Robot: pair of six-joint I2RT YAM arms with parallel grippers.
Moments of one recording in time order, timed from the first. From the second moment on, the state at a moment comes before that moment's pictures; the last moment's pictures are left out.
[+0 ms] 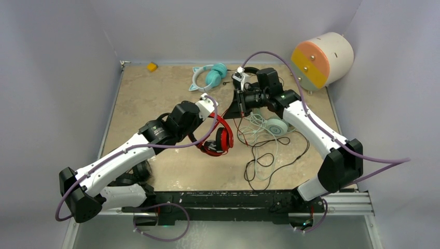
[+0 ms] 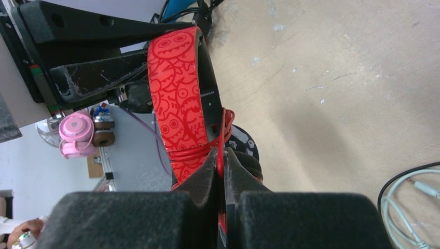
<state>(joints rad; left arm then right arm) -0.83 1.16 1.10 -0.59 -0.42 0.21 0.48 1.51 1.33 -0.48 -0.86 0.32</state>
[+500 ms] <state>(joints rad) -0.83 1.16 1.10 -0.67 -0.45 0.22 0.46 1.51 1.36 -0.55 -0.86 0.25</state>
